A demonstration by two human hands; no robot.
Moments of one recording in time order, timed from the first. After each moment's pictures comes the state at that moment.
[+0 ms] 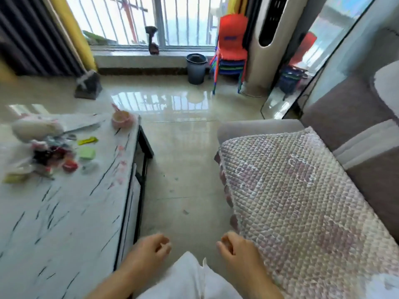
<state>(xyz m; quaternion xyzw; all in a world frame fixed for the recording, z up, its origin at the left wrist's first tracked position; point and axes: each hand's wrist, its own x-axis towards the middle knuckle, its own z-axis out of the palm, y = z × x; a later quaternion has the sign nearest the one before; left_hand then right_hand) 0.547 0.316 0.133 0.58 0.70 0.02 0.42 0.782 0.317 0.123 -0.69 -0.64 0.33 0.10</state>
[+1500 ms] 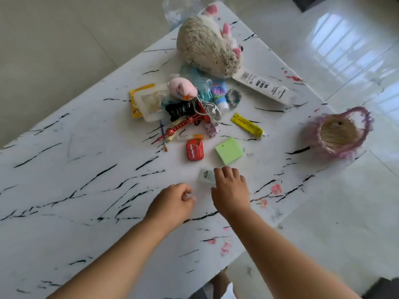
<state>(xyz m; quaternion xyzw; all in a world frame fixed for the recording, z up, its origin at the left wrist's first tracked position) 0.140 0.604 -0.076 0.10 0.89 0.18 0.41 0.206 0.740 -0.136 -0.22 -0.94 0.21 -0.16</state>
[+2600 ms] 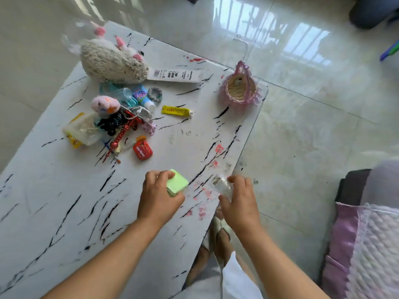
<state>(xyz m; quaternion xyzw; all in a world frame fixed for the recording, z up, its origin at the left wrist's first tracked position) 0.198 0.632 -0.061 0.31 0.89 0.15 0.29 0.362 0.720 -0.061 -0.55 -0.73 0.40 0.02</state>
